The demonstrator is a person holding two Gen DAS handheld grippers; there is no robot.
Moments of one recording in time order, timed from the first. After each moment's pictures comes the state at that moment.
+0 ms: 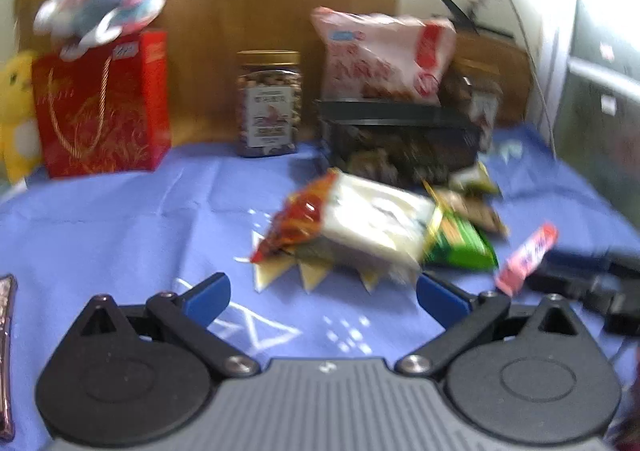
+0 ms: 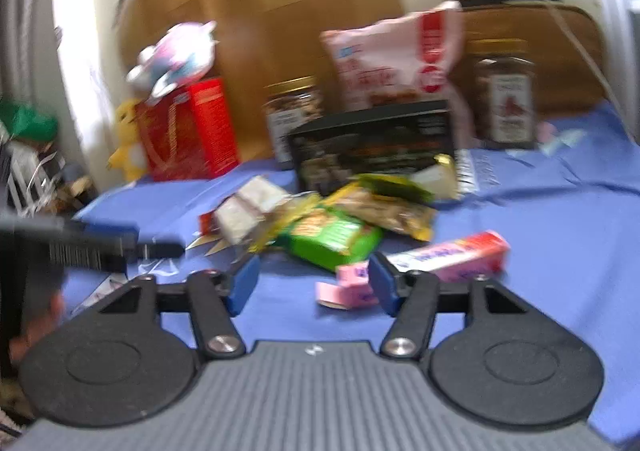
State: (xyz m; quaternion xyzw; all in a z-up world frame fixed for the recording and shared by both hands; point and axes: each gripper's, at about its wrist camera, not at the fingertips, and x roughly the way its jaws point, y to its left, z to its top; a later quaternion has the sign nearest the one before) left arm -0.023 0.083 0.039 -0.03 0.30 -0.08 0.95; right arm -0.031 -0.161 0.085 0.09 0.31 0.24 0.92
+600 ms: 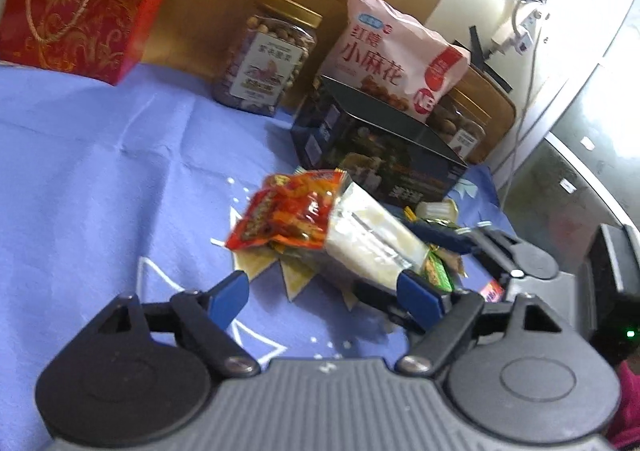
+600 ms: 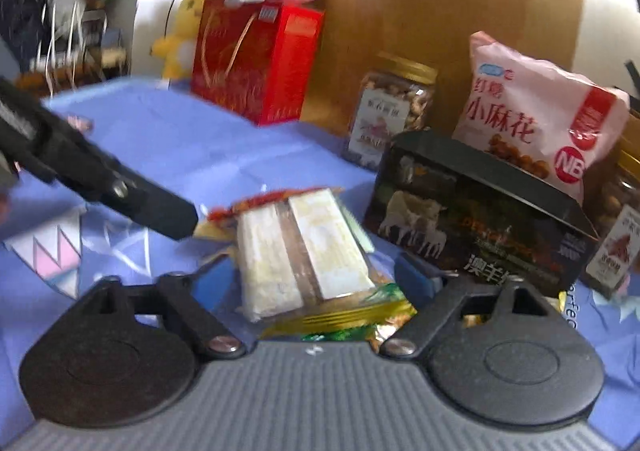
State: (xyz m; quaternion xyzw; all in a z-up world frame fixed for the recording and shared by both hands) left arm 0.020 0.138 0.014 -0.21 0.35 -0.18 0.89; right arm 0.036 -0.051 0.061 -0.16 0.29 0.33 0.89
